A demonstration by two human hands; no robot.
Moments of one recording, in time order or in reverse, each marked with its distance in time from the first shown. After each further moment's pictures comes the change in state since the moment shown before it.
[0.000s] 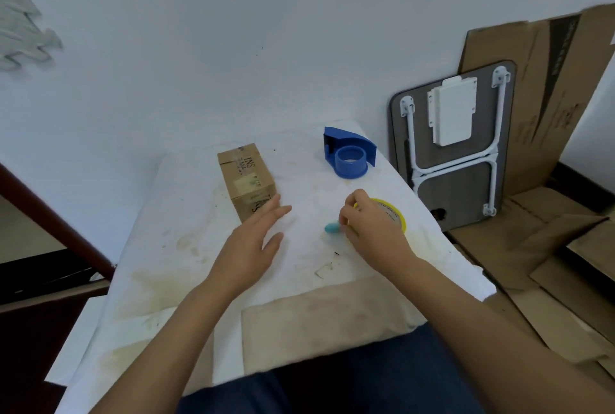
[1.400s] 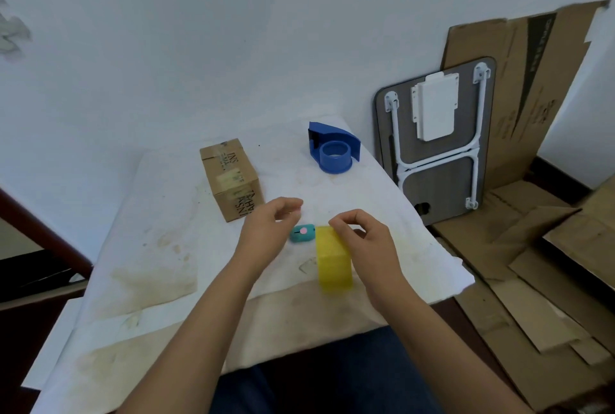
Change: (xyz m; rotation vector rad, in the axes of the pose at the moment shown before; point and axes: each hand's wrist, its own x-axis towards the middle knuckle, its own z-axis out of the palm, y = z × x) left_hand 0.031 0.051 0.026 -0.401 0.018 -0.373; right_hand -0.042 -0.039 -0.025 0.982 0.165 0.674
